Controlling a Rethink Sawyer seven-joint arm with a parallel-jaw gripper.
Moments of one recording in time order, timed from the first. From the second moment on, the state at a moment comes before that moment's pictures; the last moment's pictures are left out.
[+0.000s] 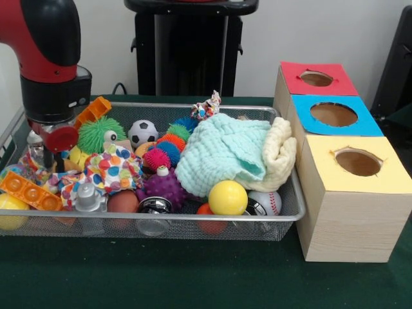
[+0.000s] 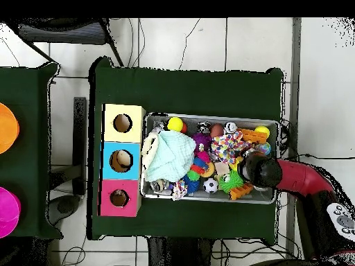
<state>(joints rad) -0.75 -0.43 0.17 1.50 -0.54 0.42 2.48</state>
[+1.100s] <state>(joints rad) -0.81 -0.43 0.28 1.51 -0.54 0.56 2.47</state>
